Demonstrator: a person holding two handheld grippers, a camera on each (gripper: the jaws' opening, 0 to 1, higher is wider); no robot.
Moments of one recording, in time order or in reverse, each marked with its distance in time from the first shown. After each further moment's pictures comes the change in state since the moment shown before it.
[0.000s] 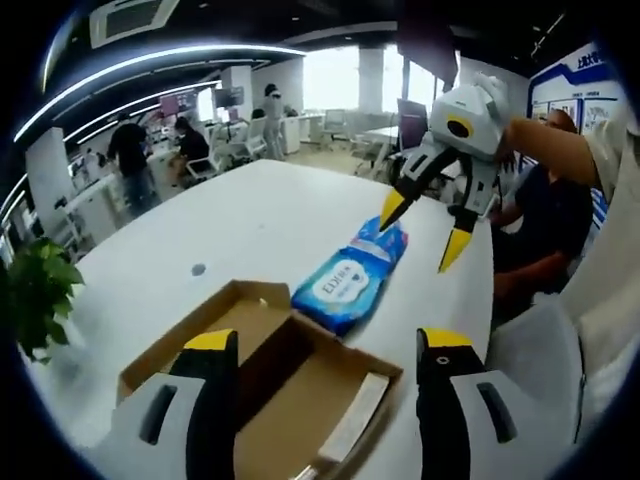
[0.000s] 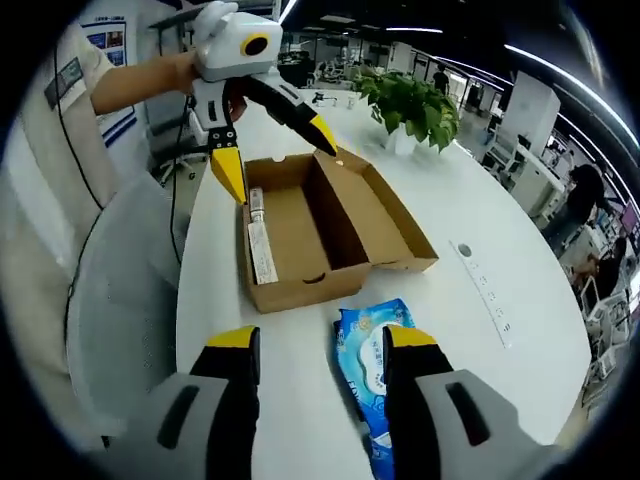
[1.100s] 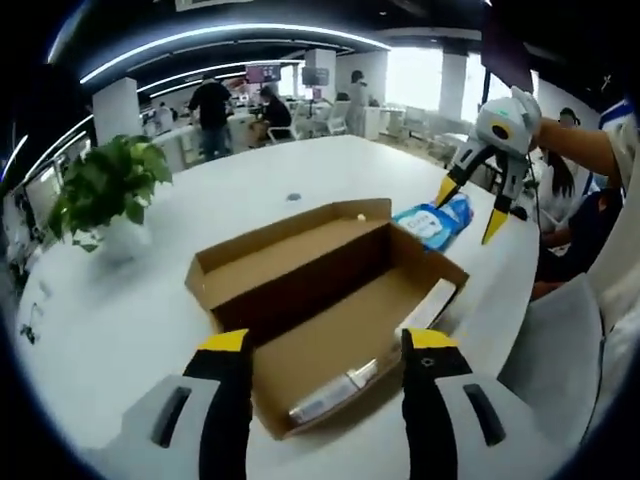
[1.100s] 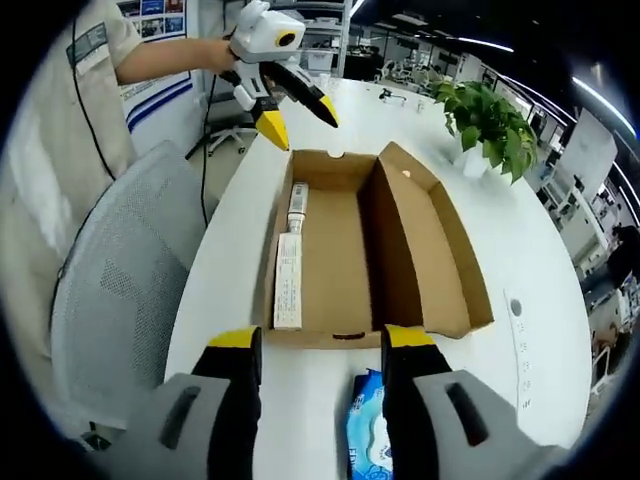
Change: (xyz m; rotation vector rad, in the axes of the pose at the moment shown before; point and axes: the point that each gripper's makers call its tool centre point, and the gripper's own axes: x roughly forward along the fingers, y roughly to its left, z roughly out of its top) left arm -0.096 0.074 -0.126 -0.237 0.058 0.279; right arm 0.079 0.026 0.031 -0.195 0.038 0.179
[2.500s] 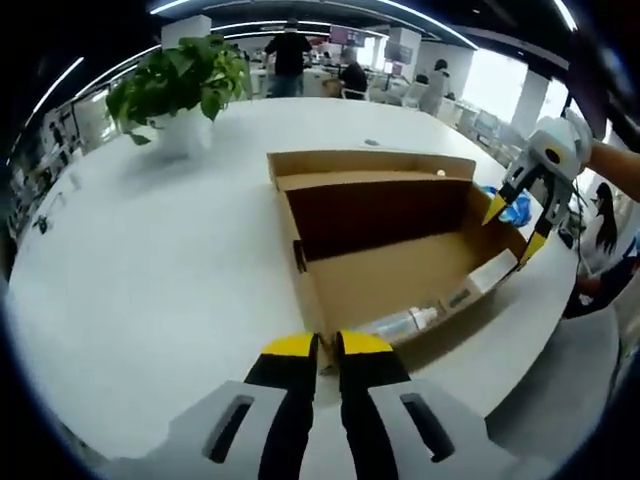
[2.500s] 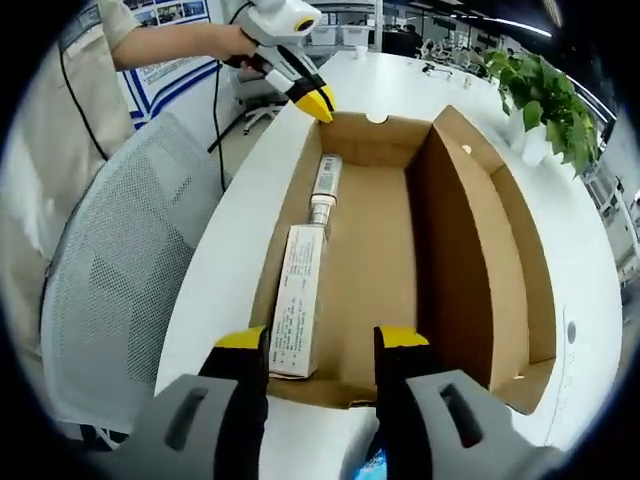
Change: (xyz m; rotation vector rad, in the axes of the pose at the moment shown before) left arm 0.006 0.043 -0.080 -0.283 0.117 0.149; right arm 0.082 0.013 -0.007 -0.026 0.094 0.207
